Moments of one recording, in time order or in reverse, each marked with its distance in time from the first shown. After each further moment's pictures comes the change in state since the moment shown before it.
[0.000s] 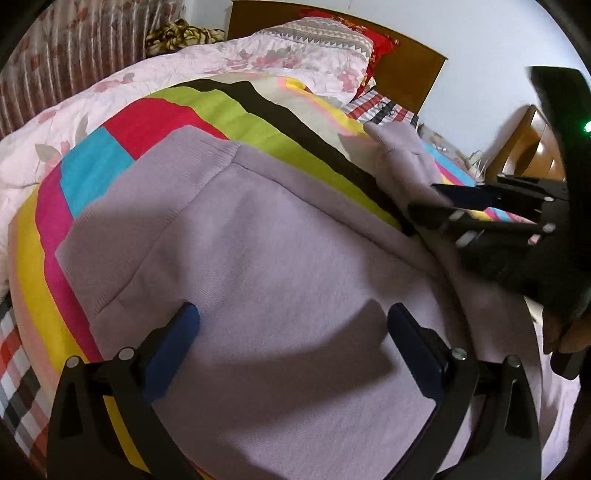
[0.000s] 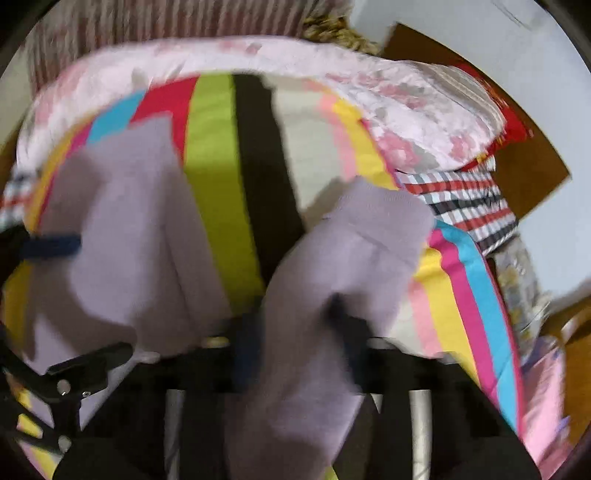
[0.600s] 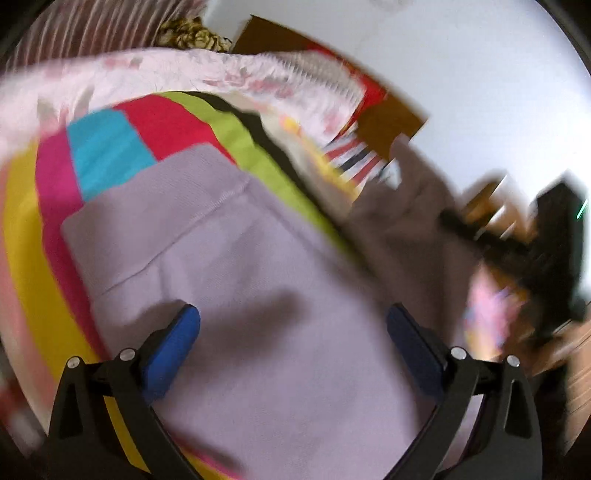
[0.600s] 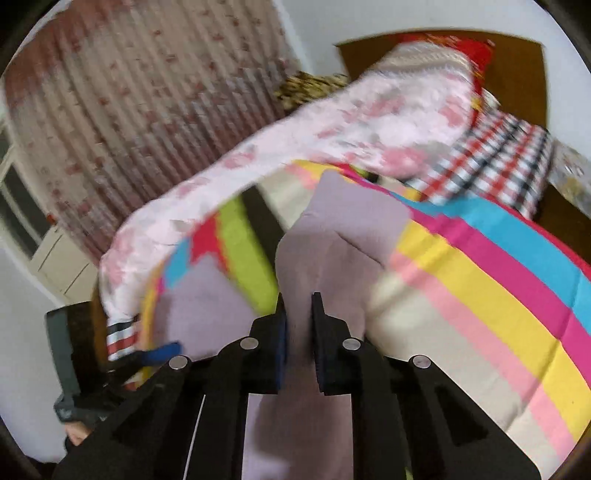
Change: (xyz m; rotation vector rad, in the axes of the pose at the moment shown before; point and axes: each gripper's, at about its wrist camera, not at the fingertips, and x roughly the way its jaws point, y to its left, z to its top) left arm -0.040 0.058 0.001 -0.255 -0.156 -0.319; right arm -0.069 -0.033 -0.005 0.342 -0.262 0.400
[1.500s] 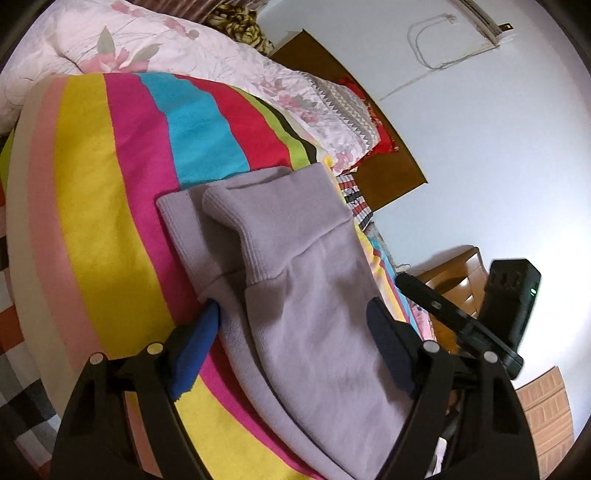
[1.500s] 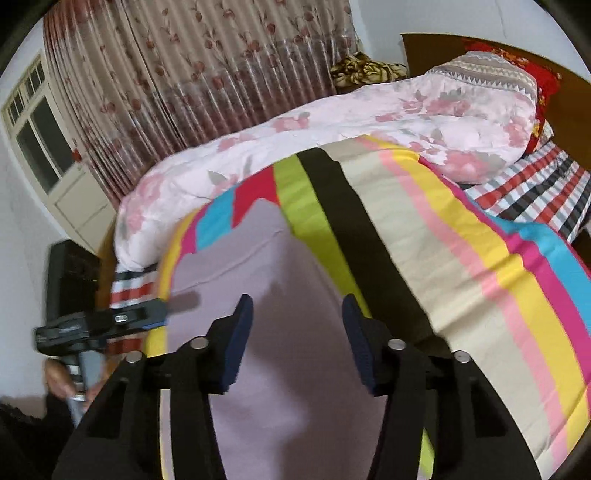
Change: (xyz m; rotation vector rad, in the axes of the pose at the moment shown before) left arm -0.022 0.064 0.006 -0.216 -0.035 -0.059; right arm 0.072 0.026 -0.006 -0.174 0.133 0.009
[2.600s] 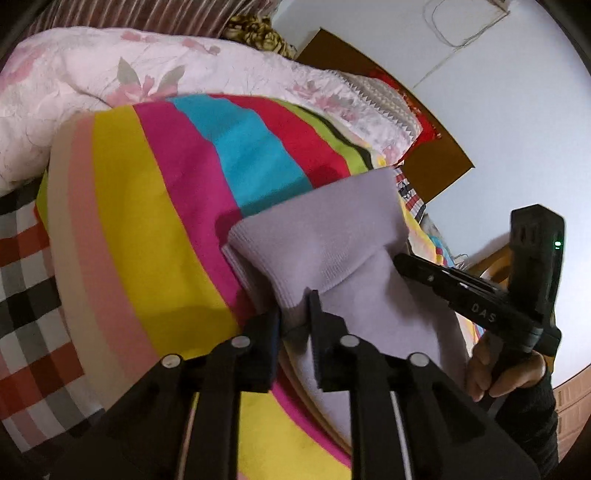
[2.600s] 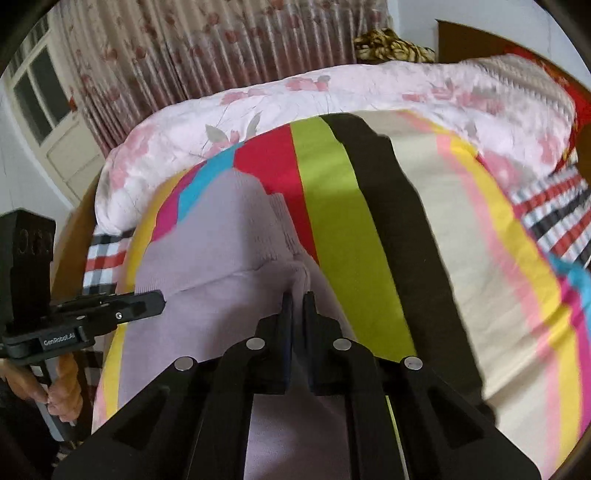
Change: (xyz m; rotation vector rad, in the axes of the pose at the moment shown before) left arm -0.001 0.017 0.014 0.105 -0.021 0.228; right arm 0.066 0.017 0.015 -0.054 0.103 0.015
